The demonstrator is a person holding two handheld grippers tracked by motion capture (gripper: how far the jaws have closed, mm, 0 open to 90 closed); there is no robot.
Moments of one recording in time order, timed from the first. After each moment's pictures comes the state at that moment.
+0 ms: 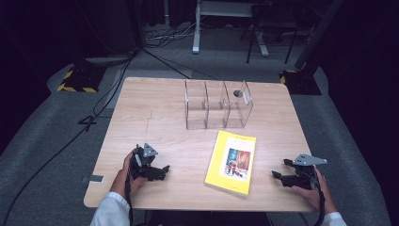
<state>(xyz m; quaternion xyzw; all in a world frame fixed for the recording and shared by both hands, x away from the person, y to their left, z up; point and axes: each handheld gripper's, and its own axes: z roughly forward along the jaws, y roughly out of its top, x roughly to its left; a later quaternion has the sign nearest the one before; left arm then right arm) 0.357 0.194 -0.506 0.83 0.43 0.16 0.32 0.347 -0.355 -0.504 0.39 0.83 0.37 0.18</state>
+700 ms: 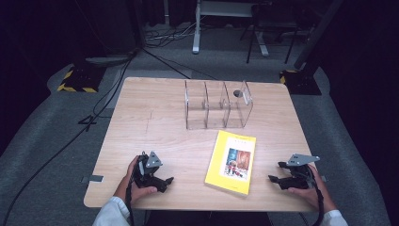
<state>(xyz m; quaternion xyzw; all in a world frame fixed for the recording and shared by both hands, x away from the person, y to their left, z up) 0.335 0.180 -0.506 0.87 0.34 0.12 0.33 0.348 -0.335 -0.494 0.33 0.87 0.33 0.13</state>
